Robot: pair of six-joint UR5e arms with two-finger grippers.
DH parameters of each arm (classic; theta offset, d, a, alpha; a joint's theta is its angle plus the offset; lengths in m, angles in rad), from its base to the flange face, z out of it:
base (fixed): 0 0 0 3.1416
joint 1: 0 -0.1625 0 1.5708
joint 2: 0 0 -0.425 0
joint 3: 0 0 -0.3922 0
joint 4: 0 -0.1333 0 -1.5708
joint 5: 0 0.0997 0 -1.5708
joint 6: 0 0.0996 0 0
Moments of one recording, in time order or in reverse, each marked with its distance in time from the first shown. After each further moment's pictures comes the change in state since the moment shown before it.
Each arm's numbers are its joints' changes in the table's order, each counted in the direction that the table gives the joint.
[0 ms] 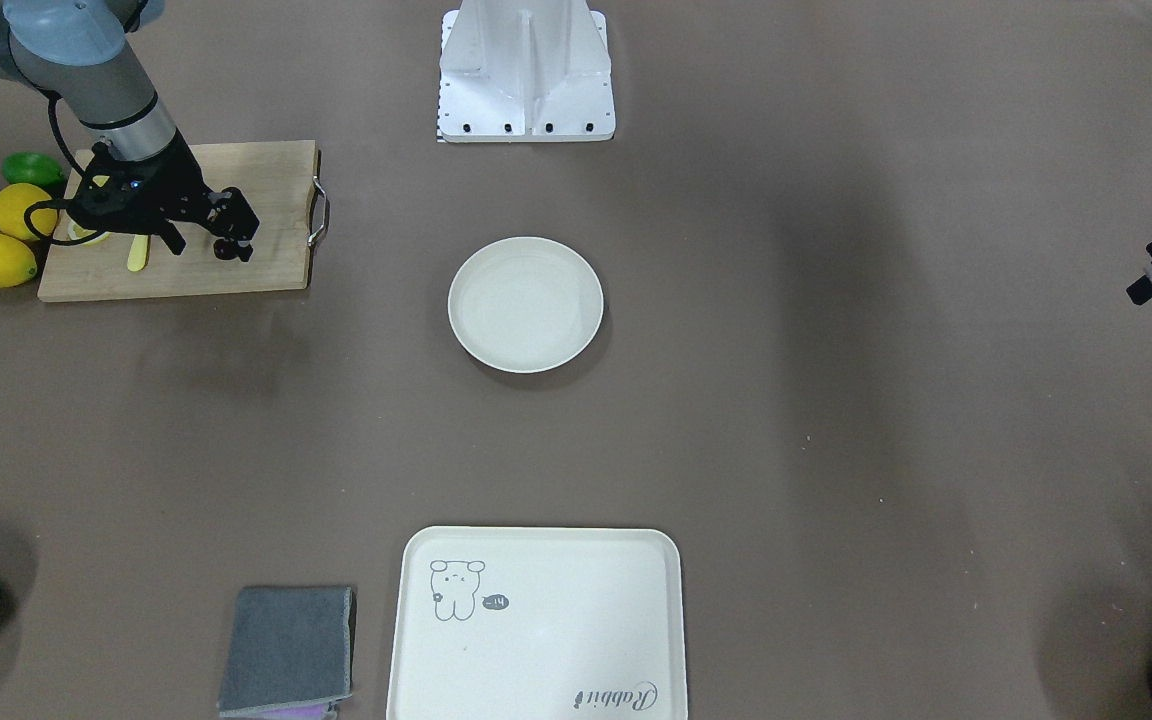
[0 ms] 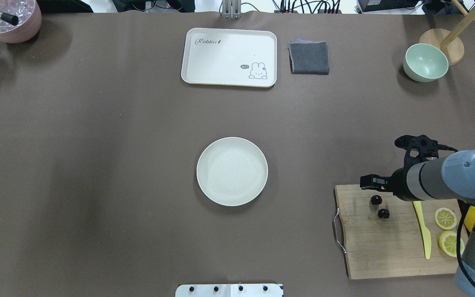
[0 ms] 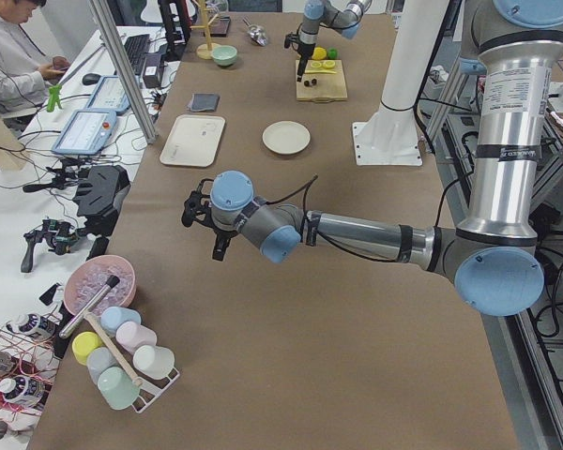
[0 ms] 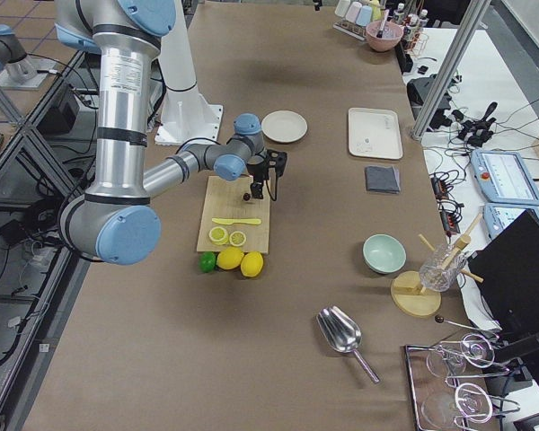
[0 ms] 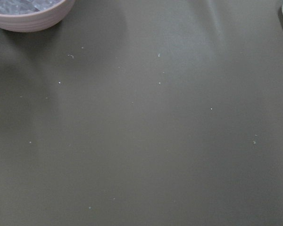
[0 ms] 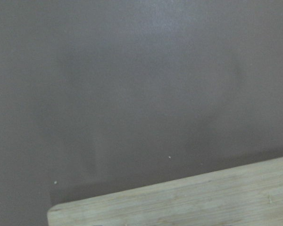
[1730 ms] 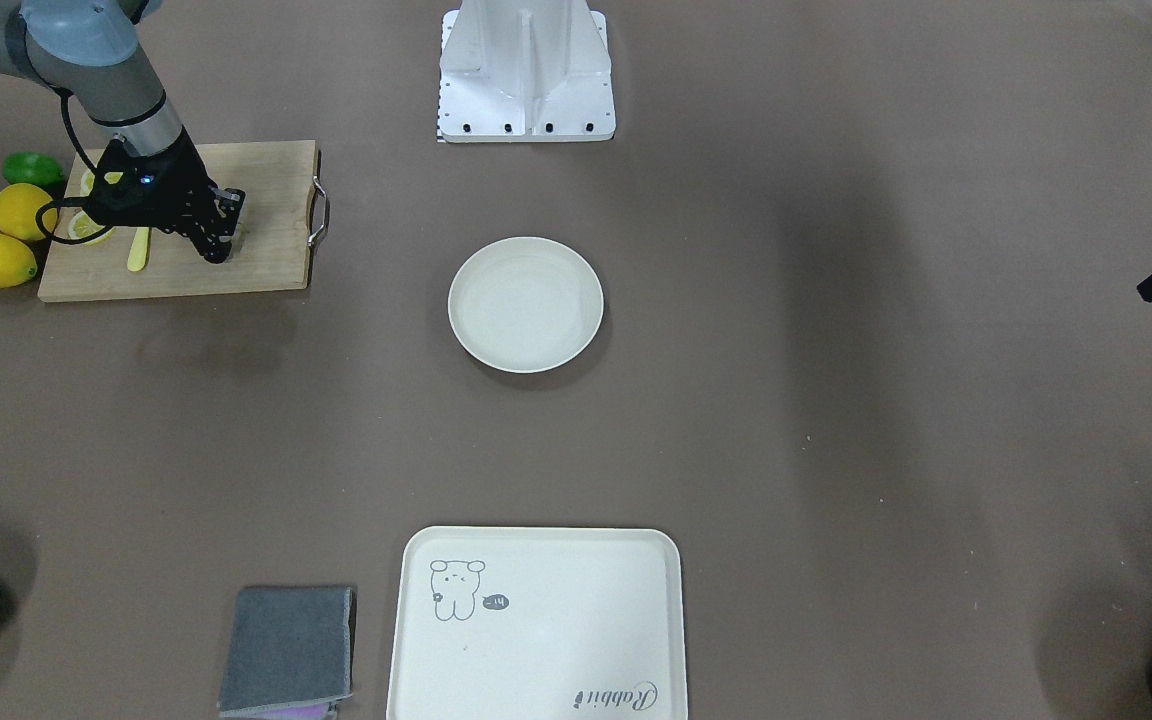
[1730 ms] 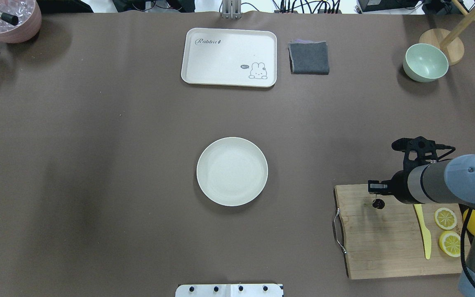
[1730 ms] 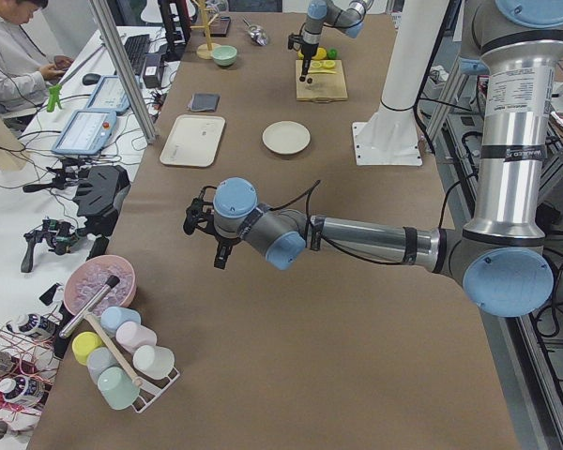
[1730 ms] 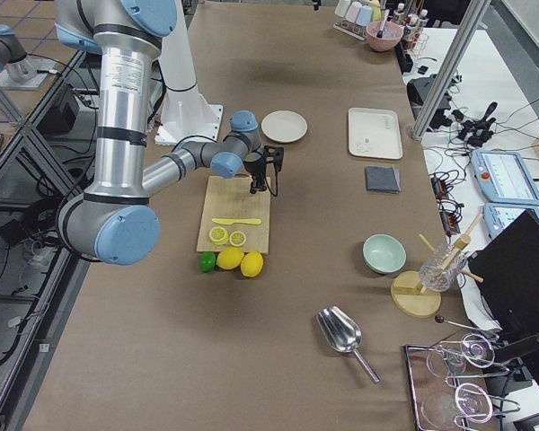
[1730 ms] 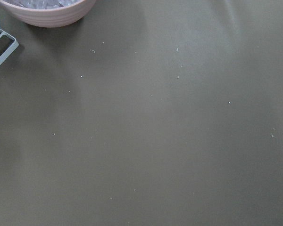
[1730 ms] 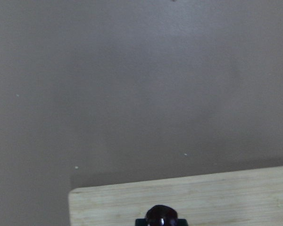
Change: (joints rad) left arm 0.003 -0.010 -0.005 0.001 0.012 0.009; right arm -0.002 -0.018 -0.041 0.020 -0.014 -0.084
